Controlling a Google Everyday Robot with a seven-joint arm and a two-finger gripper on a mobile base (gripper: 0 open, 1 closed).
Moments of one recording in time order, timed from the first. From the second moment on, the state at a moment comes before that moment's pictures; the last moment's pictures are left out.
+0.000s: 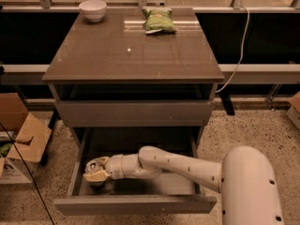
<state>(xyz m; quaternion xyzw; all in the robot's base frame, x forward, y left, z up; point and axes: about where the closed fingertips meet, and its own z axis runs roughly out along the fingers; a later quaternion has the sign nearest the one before) 0.539 0.229 0.439 -0.44 0.65 0.51 0.36</state>
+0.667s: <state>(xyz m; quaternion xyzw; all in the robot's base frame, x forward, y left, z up) 0.529 0.147 0.502 -0.46 0.66 0.49 0.34</state>
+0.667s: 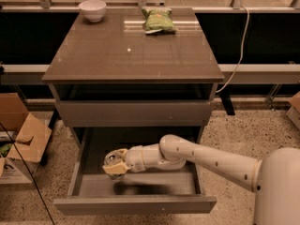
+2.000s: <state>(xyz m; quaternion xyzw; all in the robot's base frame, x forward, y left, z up) 0.522 -0.022 0.765 -0.61 0.55 0.43 0.39</state>
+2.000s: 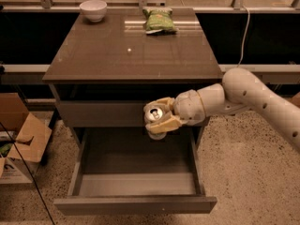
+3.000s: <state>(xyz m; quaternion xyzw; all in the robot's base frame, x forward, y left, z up) 0.562 -0.040 0.926 -0.66 0.56 0.31 0.40</state>
